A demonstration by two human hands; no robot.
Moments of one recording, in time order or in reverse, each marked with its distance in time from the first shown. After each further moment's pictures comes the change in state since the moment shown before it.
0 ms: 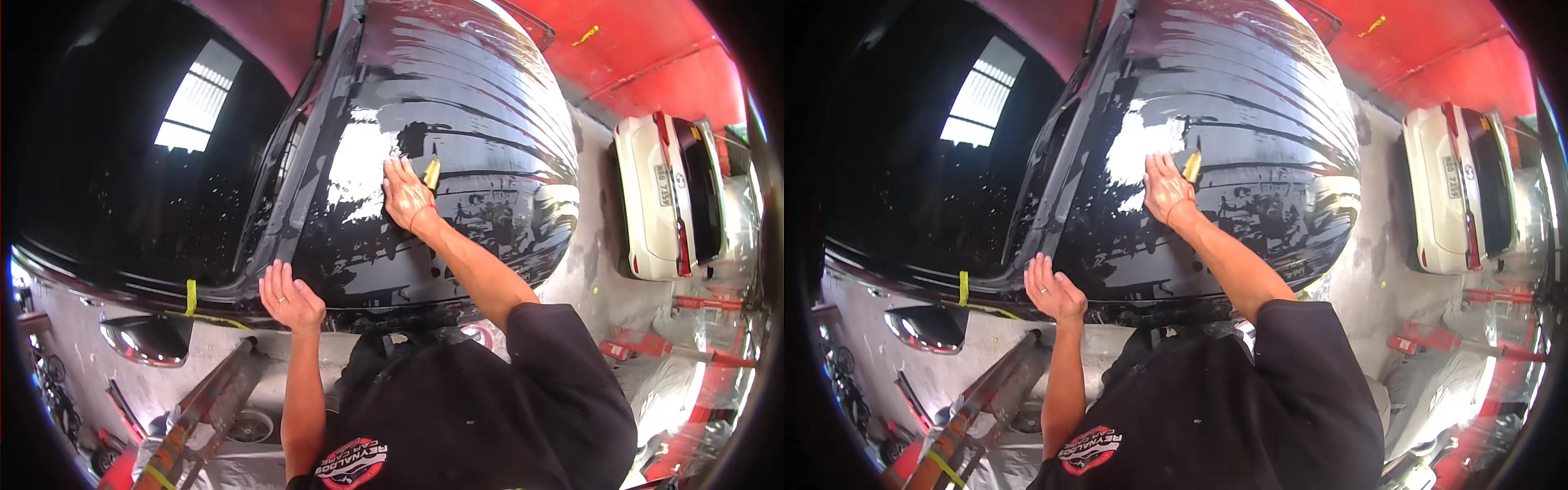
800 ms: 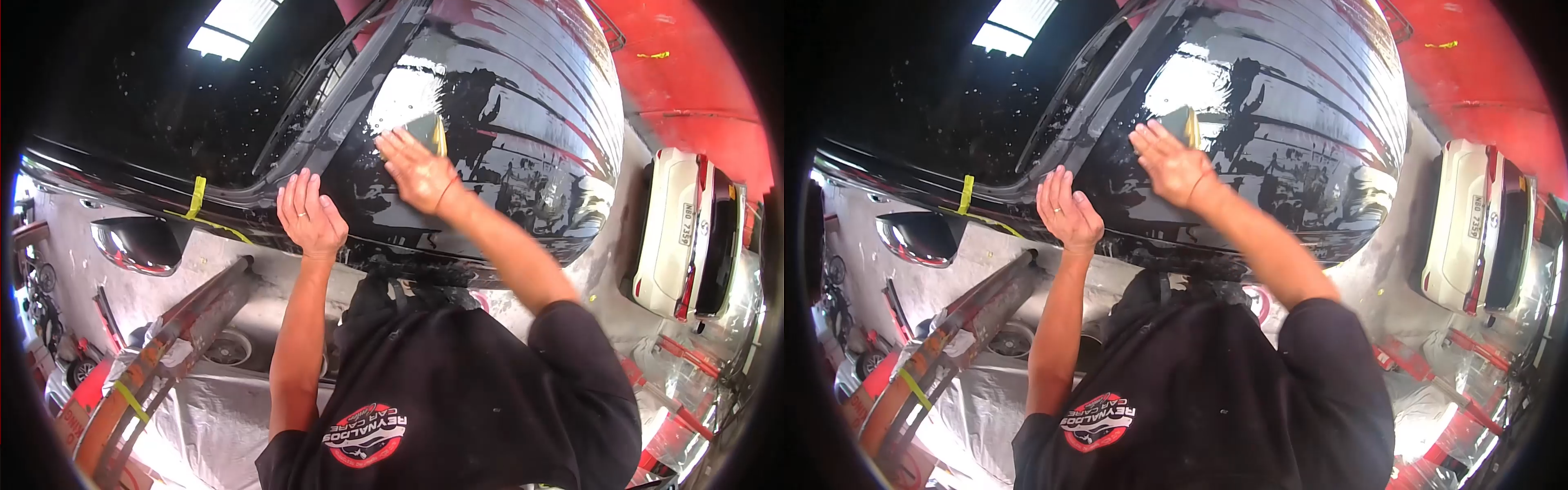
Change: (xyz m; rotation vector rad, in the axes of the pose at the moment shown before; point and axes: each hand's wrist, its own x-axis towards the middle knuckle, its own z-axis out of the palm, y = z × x) left_hand -0.004 -0.007 0.004 -0.005 0.045 -0.009; right_hand -0.039 -0.065 0.006 0.176 0.049 -0.531
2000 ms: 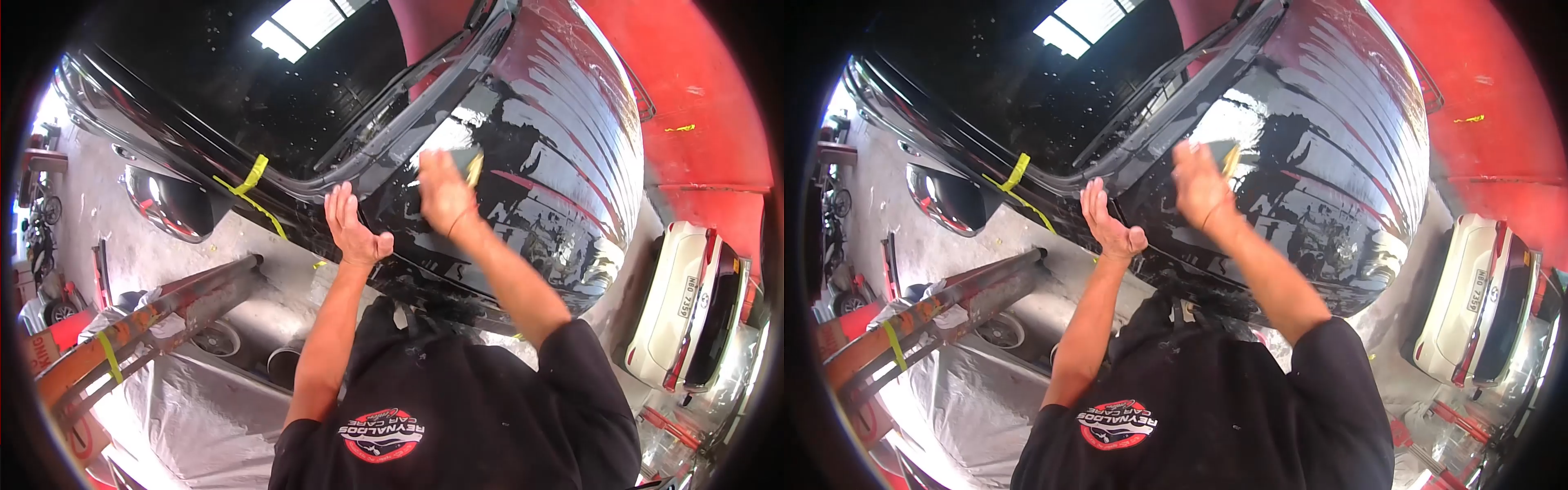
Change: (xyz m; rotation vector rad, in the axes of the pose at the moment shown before) left_hand -0.014 -0.011 0.012 -0.223 0.232 -0.070; right_hand 0.043 -0.033 0.012 -0.243 -0.207 0.111
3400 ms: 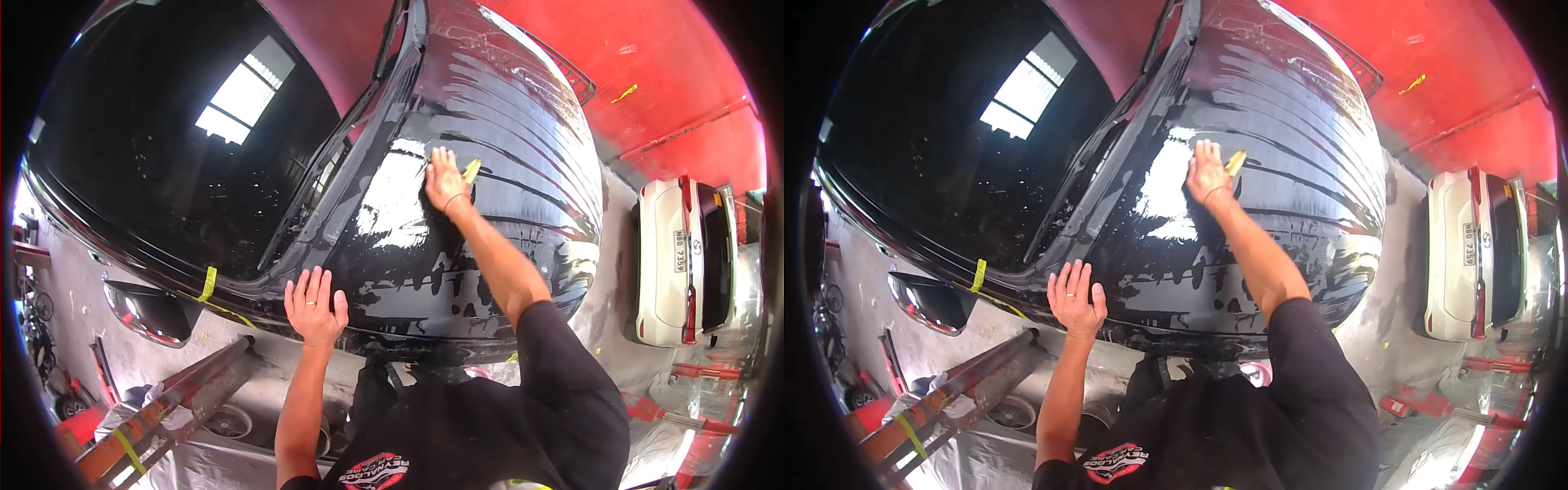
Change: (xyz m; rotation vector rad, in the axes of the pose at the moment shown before) left_hand 0.023 0.023 -0.011 0.225 -0.399 0.065; right_hand 0.045 0.198 0.034 0.022 0.424 0.352
